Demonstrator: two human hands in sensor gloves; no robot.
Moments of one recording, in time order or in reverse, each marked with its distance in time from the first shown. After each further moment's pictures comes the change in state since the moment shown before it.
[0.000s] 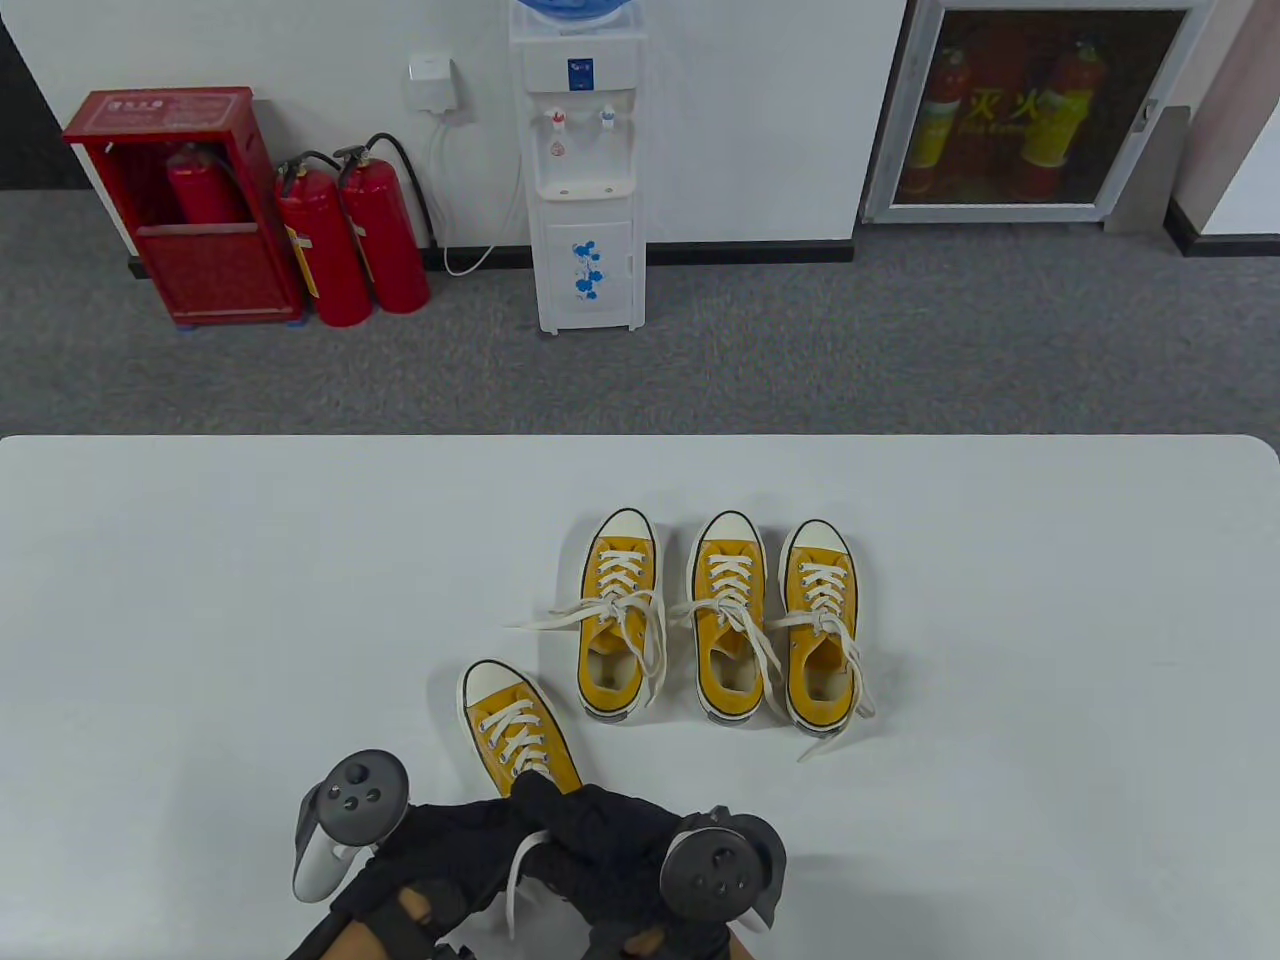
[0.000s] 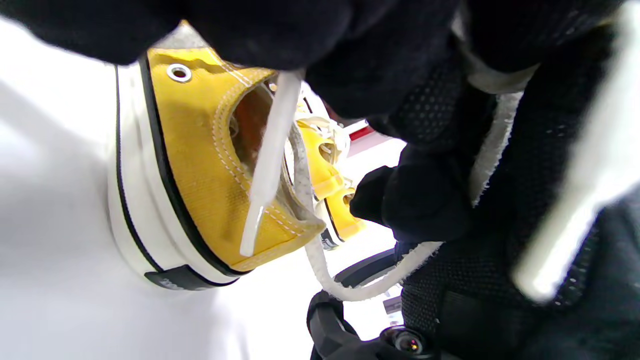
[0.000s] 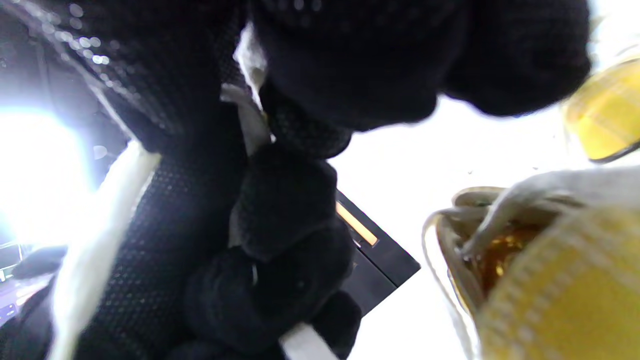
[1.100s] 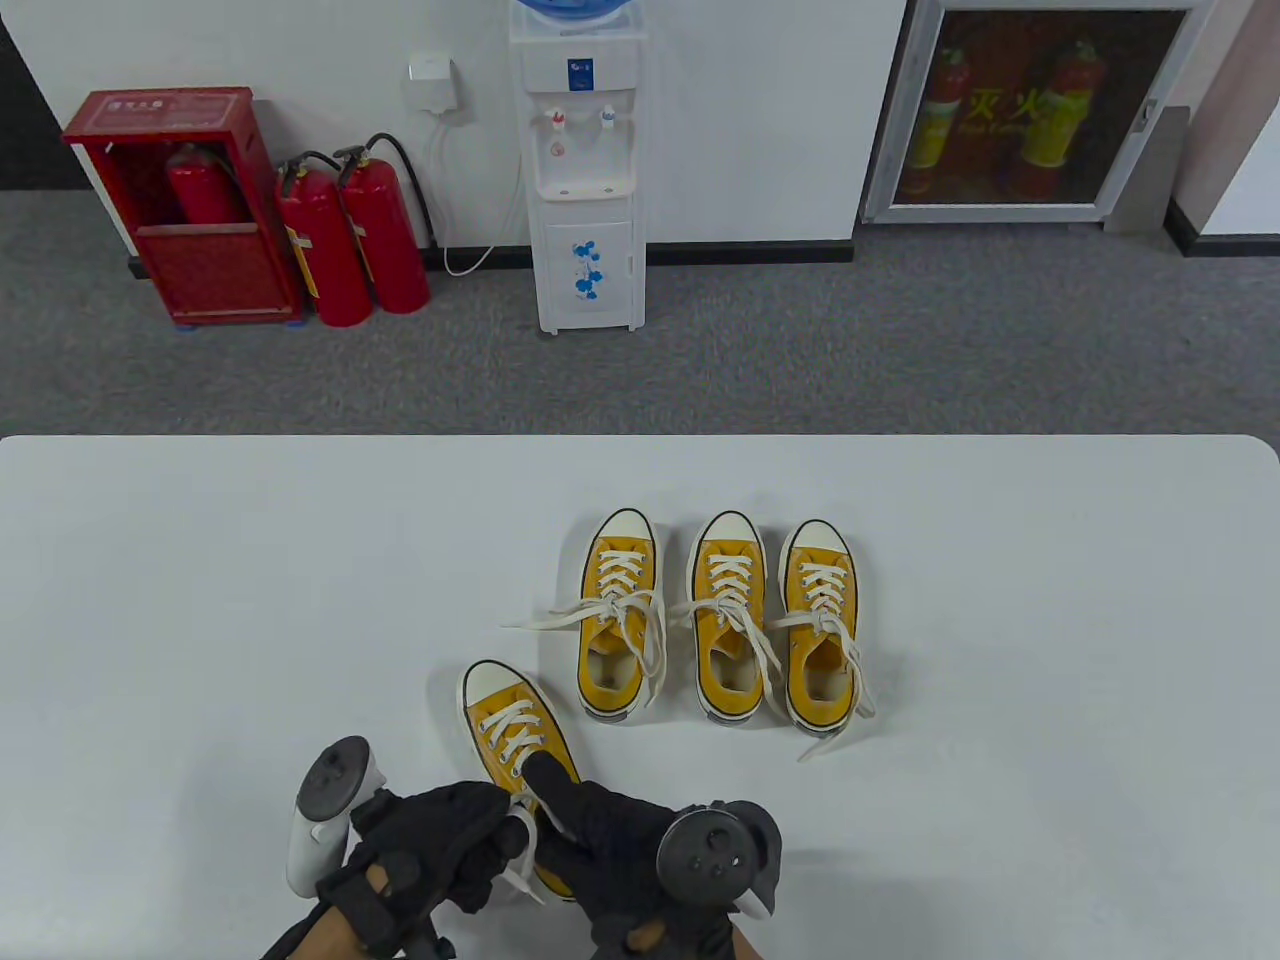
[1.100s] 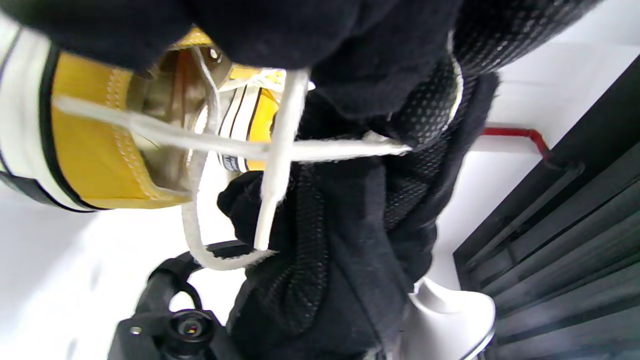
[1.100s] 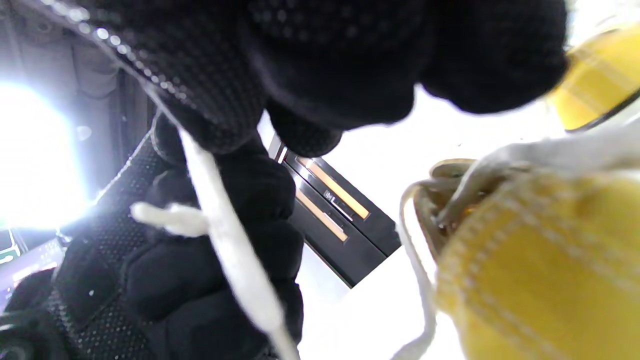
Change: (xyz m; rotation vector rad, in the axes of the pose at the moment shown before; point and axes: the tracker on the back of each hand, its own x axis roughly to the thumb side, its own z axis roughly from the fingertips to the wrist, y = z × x) left_hand -0.016 0.007 -0.002 -0.096 -0.023 0.439; right_hand -0.007 0.003 -0.003 0.095 0.031 -0.012
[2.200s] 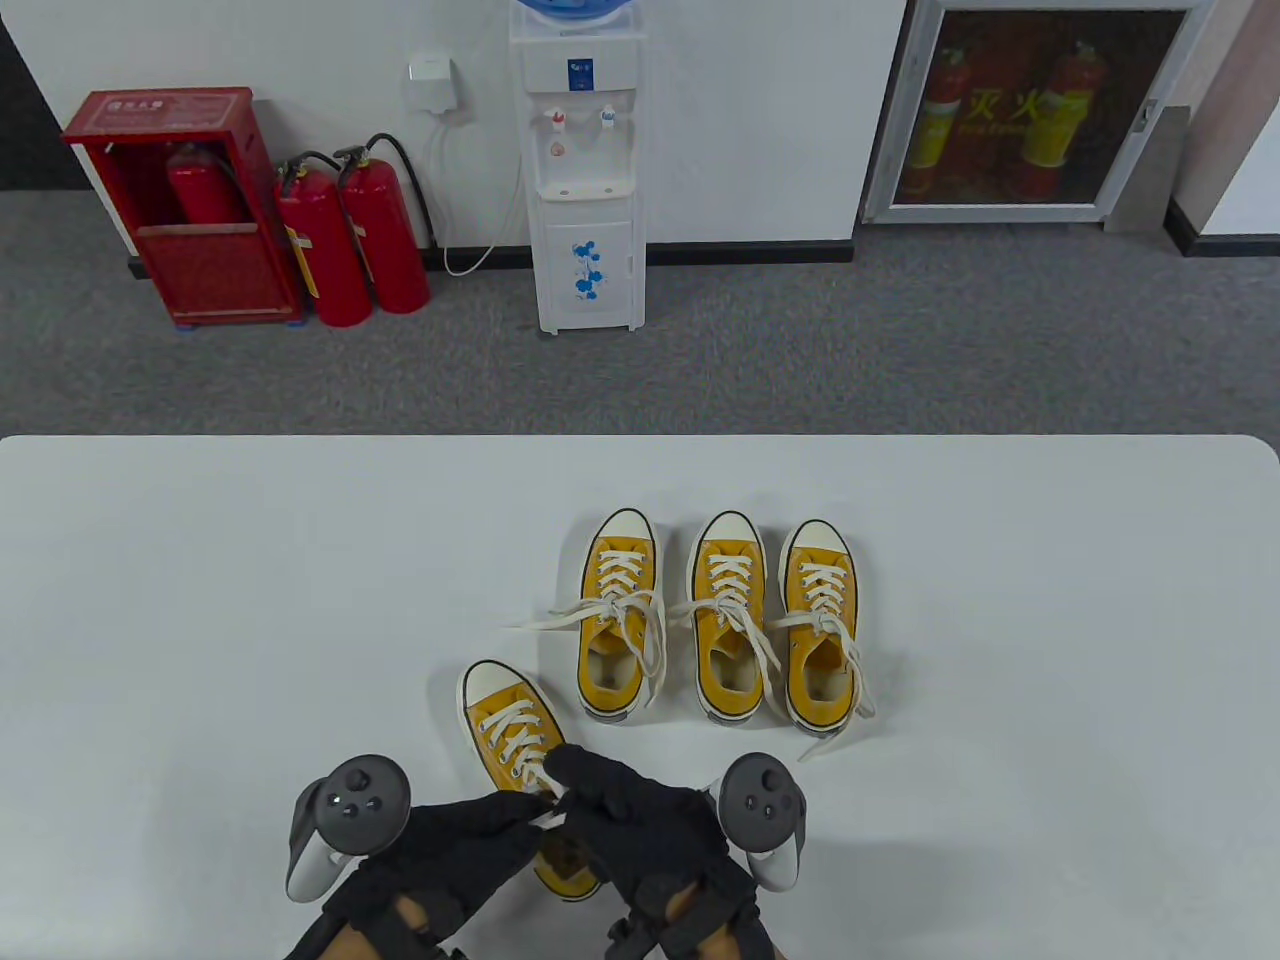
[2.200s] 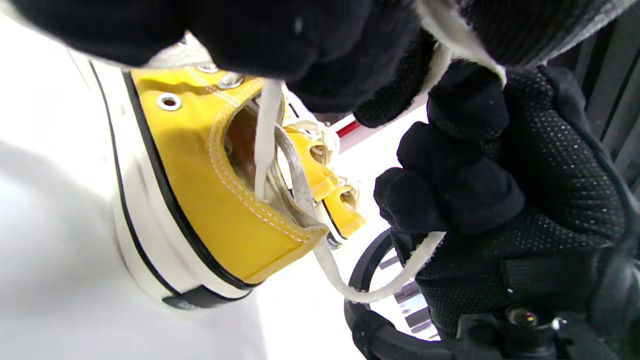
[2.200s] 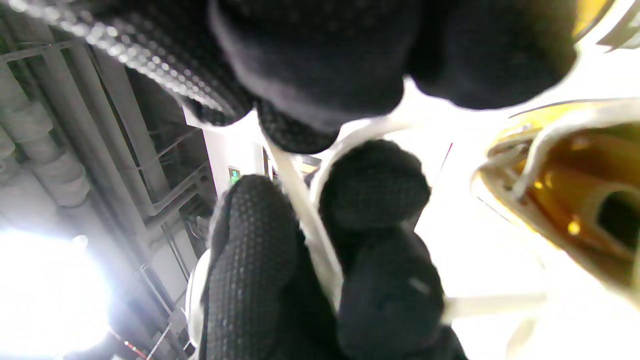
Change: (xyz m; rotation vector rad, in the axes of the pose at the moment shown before) left_hand 0.025 -0.017 0.005 0.085 -0.035 -0.585; right_hand -0.026 -0.017 -0.006 0.020 0.172 -0.454
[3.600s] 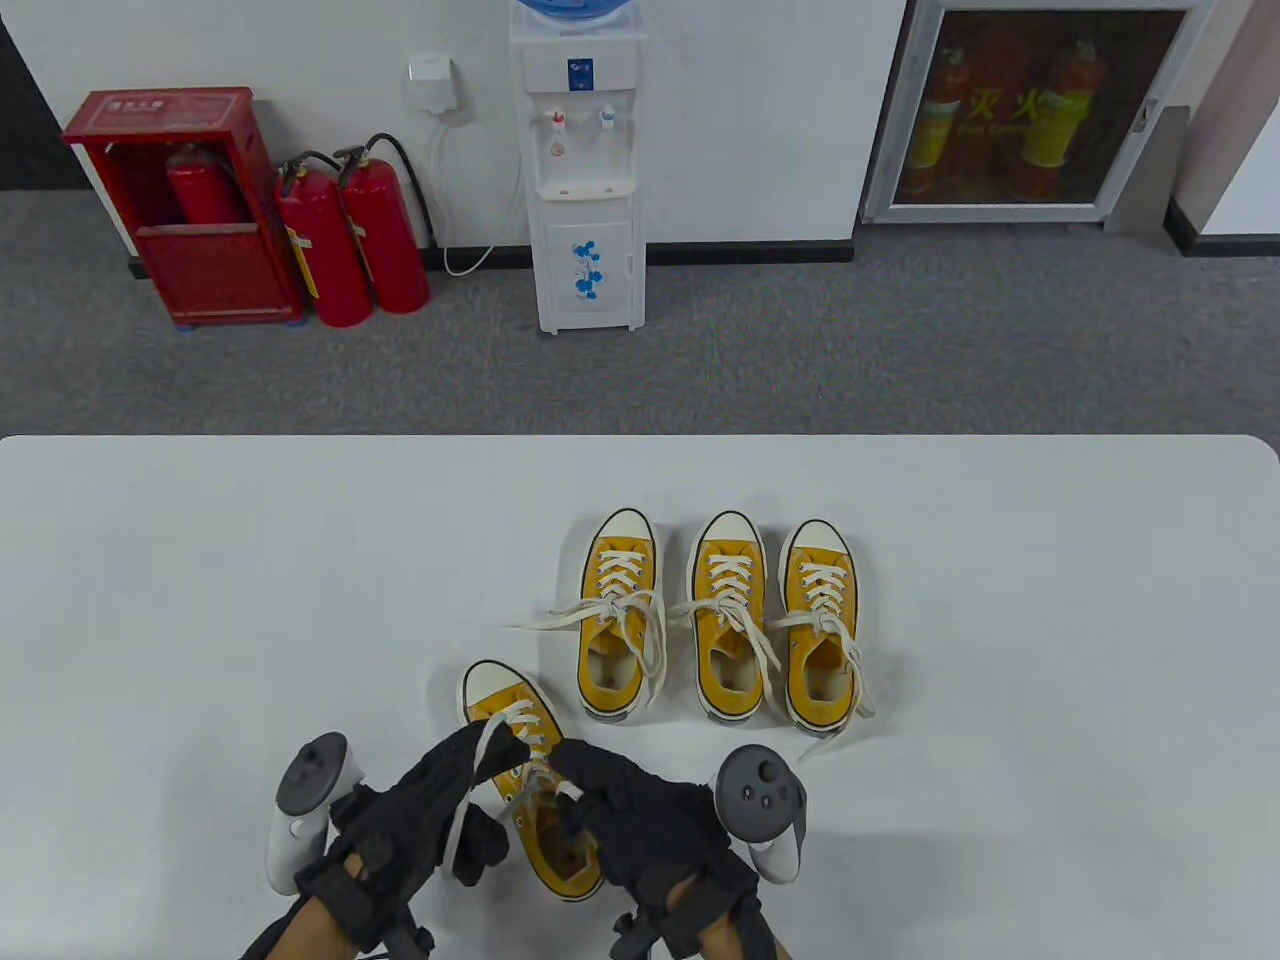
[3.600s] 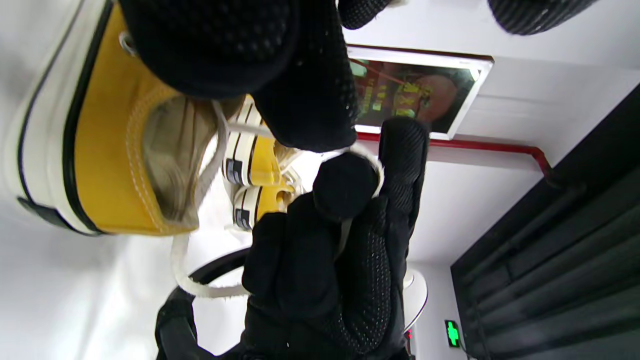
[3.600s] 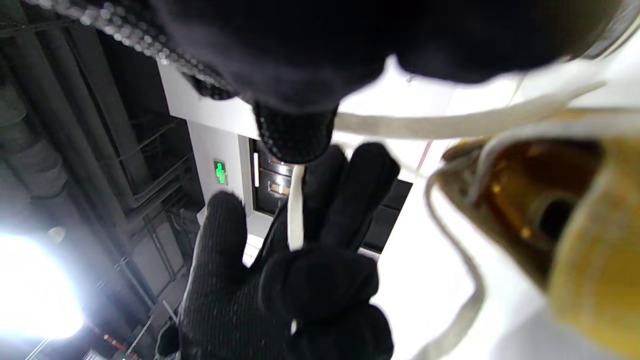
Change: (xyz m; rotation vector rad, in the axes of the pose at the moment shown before) left_hand -0.033 0.009 0.001 -0.083 0.043 0.656; right_hand -0.005 0.006 -0.003 0.052 0.020 0.036
